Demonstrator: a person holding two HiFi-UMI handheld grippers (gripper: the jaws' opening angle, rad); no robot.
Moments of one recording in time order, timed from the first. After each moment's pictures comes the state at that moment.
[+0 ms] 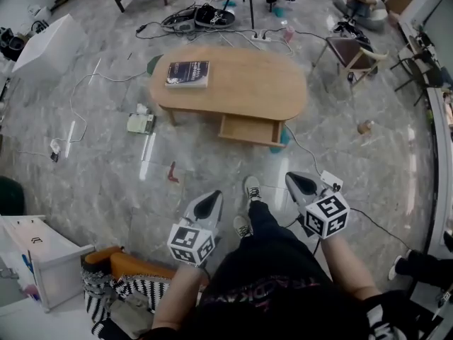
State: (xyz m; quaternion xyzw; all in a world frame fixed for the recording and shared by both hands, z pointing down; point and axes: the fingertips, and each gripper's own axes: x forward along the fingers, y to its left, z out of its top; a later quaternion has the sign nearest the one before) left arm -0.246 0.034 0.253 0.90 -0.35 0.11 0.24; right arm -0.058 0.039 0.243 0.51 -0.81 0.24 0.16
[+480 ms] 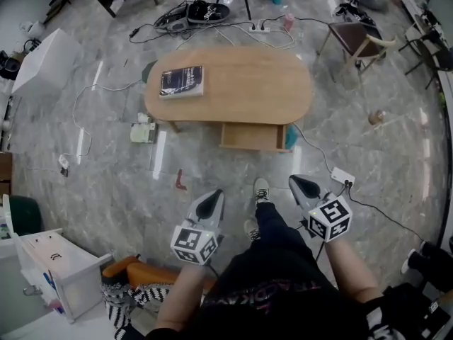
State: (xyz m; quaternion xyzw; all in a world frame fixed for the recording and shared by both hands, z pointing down) left arm -0.180 -0.069 0.278 0.90 -0.35 0.14 0.22; right arm 0.011 -0.041 0.286 0.51 -0.81 0.27 0.13
